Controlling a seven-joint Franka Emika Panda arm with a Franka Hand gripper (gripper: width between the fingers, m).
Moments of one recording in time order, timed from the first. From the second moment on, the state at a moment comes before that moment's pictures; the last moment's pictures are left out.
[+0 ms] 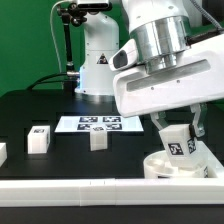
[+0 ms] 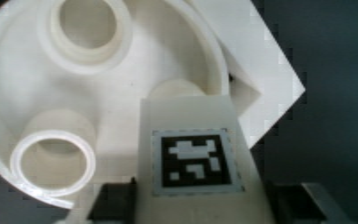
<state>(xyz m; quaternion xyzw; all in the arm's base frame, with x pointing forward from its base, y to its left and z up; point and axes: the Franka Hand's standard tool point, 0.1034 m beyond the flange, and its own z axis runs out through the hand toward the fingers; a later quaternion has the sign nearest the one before) 0.640 0.081 0.079 -0.90 0.40 -0.10 0.15</state>
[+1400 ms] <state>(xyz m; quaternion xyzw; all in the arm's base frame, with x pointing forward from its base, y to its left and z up) 0.642 0.096 0.101 -0.95 0.27 -0.09 0.14</state>
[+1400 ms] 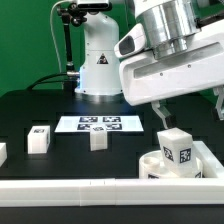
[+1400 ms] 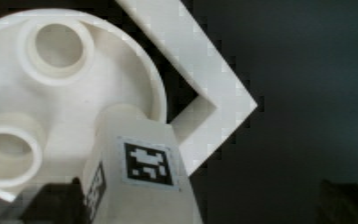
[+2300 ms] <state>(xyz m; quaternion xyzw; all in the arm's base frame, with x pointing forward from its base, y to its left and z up) 0.648 0.082 0.105 -0.98 -0.09 -0.13 0.08</state>
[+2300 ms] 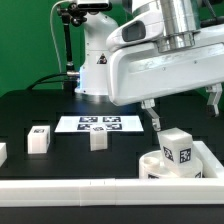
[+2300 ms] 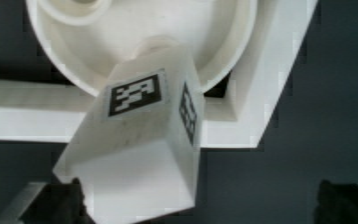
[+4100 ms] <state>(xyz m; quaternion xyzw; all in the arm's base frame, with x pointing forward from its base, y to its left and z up) 0.656 0.082 0.089 -0.64 -0.77 -0.06 -0.06</state>
